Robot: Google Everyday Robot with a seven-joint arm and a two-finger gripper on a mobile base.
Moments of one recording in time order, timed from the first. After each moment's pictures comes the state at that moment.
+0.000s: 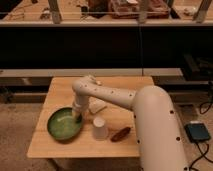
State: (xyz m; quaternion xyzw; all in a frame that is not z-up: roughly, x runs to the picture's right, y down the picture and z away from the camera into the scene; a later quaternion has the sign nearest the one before) arm -0.164 0.166 0.882 -0.11 -0.43 -0.74 0.50
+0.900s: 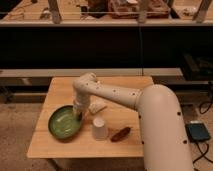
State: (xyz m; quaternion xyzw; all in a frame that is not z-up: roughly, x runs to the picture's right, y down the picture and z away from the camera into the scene) arm -0.158 0.137 0.856 -0.09 -0.41 -0.75 0.52
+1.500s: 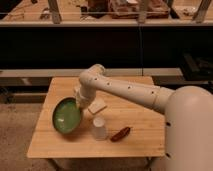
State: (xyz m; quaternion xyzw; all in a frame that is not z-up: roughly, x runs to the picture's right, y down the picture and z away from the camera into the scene) arm -0.129 0.079 0.785 -0.03 -0.35 -0.74 0.57
